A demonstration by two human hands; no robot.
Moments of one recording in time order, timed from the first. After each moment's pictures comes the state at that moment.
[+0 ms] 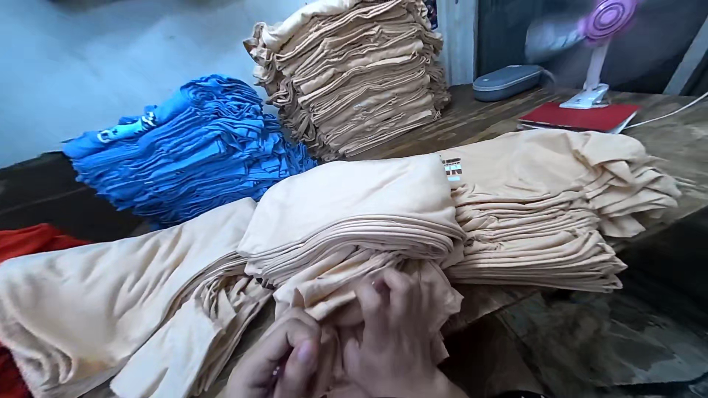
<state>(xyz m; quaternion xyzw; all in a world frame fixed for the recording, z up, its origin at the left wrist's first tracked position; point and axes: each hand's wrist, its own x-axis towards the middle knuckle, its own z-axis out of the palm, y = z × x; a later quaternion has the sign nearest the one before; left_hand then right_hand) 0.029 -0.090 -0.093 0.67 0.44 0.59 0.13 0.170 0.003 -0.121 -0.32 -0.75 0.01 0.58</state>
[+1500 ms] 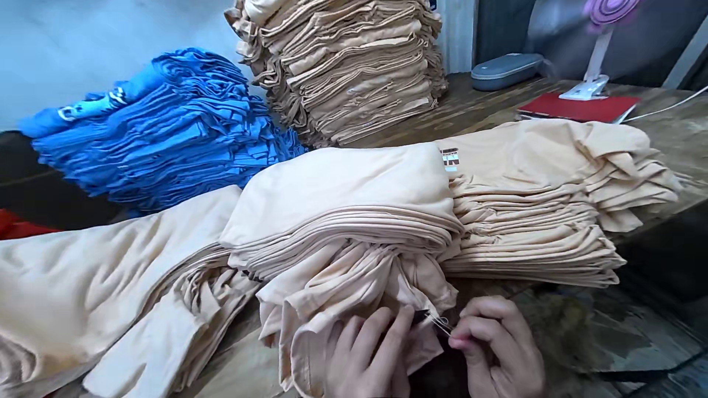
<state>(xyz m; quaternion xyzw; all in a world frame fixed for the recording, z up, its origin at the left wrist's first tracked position) 0.122 -0.056 -0.141 0.64 0.60 0.41 -0.25 0.294 0.037 -0.165 -0.19 -0.75 0.14 0.62</state>
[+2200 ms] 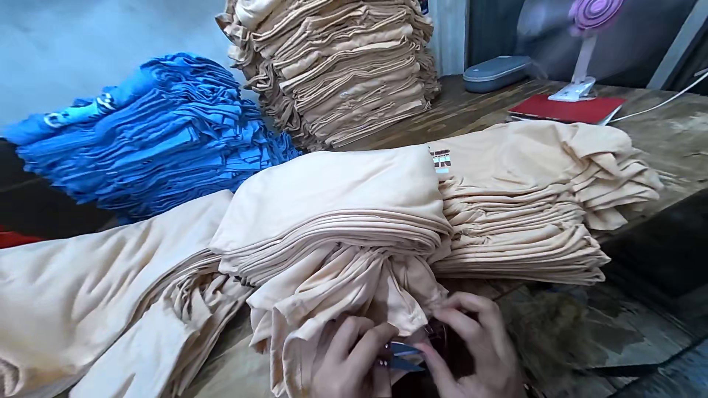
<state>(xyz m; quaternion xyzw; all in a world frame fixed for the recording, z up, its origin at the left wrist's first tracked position) 0.111 -0.063 -0.136 0.66 0.60 0.44 -0.10 0.292 0.027 -0.169 -0.27 -0.77 0.13 0.56</state>
